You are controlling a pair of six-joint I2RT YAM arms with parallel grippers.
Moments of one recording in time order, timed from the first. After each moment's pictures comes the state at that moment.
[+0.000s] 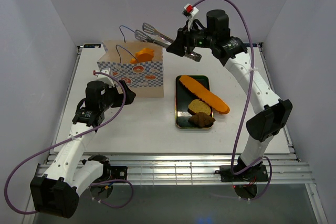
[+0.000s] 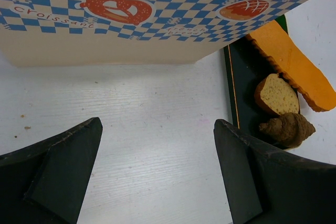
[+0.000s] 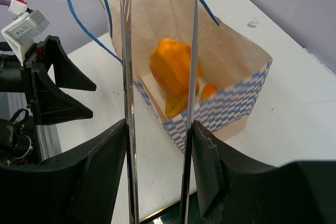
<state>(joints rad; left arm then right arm) -0.19 0.93 0.75 -0.30 0.17 -0.38 0.49 1.78 1.97 -0.47 -0.69 0.02</state>
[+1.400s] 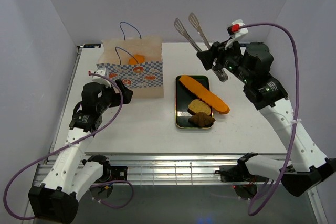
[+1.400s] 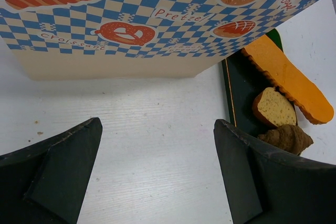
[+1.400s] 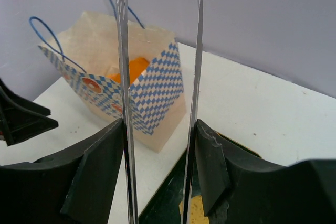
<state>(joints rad) -0.19 0.86 0.75 -0.30 0.12 -0.38 0.49 1.16 1.43 -0.29 -0.20 0.14</state>
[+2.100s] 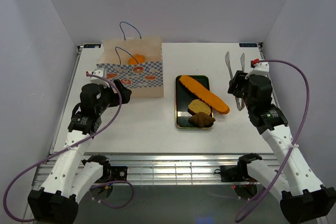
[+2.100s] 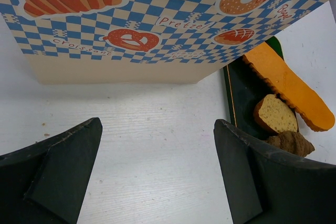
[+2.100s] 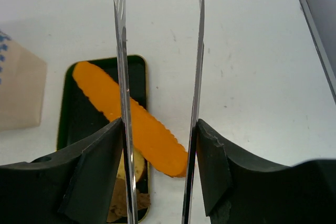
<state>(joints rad) -0.19 0.83 0.75 -0.30 0.09 -0.38 0.32 0.84 0.89 -0.35 0.26 0.24</state>
